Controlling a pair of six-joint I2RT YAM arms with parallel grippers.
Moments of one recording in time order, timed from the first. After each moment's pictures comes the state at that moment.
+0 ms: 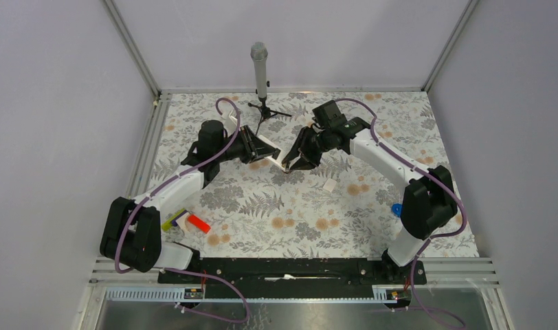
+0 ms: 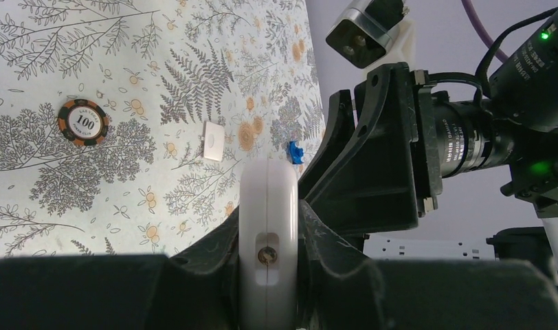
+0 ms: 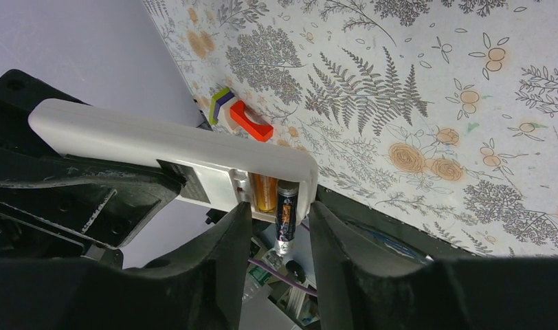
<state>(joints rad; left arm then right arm) -0.35 1.38 0.82 0.22 0.67 -0.95 0.55 1.69 1.41 -0.70 -0.51 1.06</state>
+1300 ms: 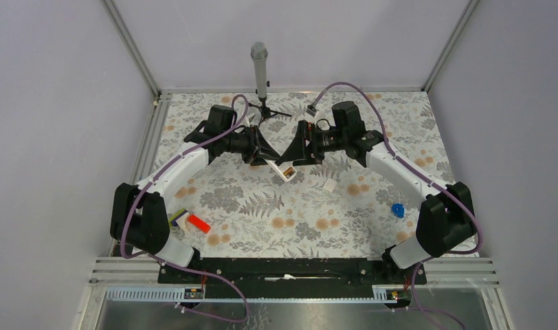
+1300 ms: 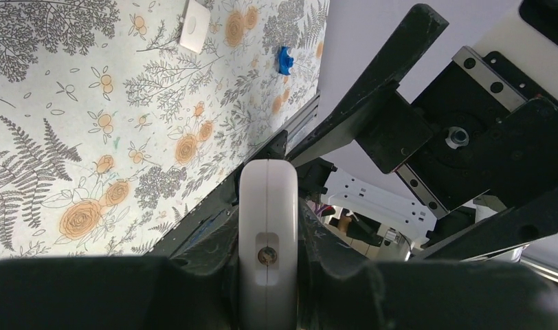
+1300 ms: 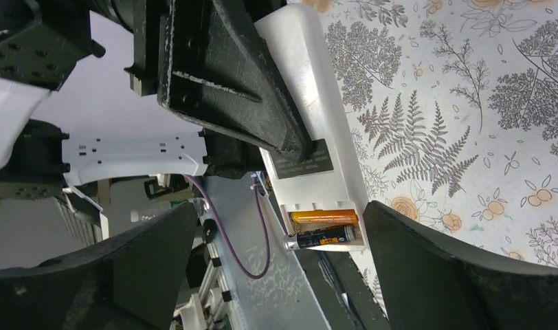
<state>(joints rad) -0.36 1.51 1.15 -0.39 0.85 -0.92 0.49 1.52 1.19 -0.27 -0.85 0.69</state>
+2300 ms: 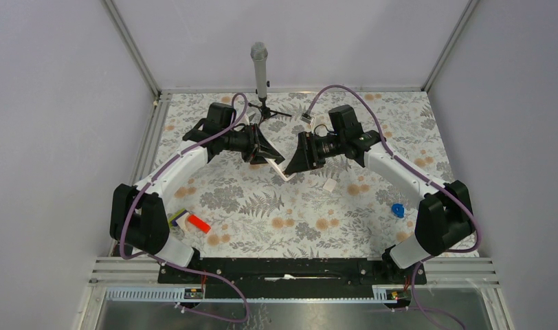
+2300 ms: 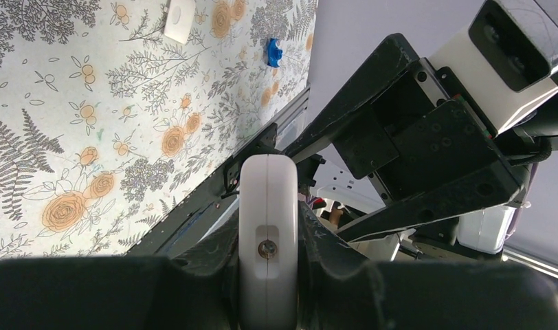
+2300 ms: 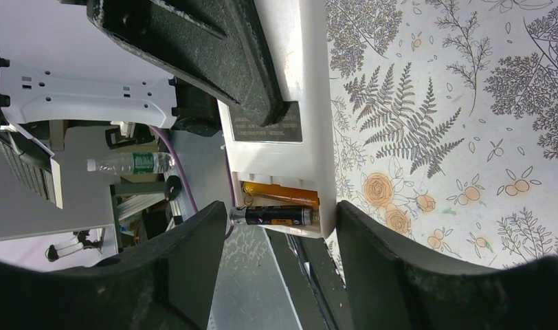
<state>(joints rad) -0.36 1.51 1.18 -0.42 0.88 -0.93 0.51 1.54 1.19 -0.40 -0.93 0.42</state>
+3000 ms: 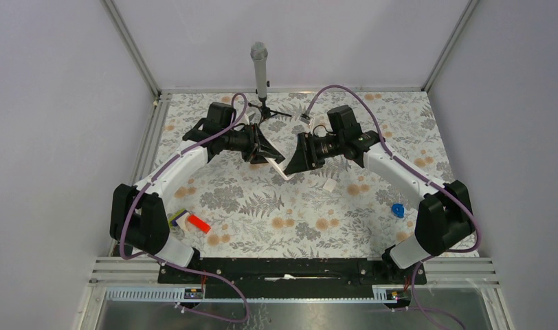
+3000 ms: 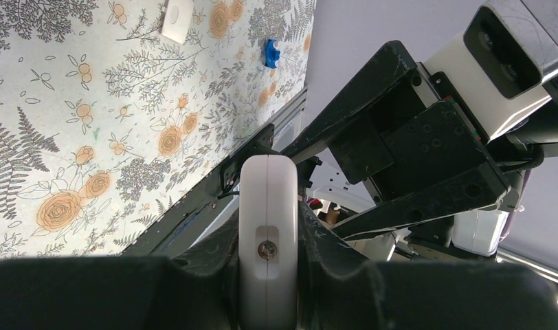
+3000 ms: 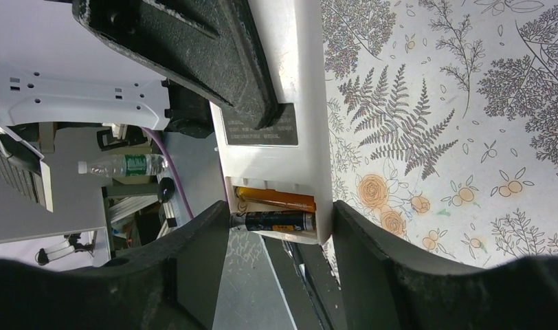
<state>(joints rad) -0.36 1.51 1.18 -0.42 0.88 -0.95 0.52 1.54 1.19 -0.40 -0.90 0.41</state>
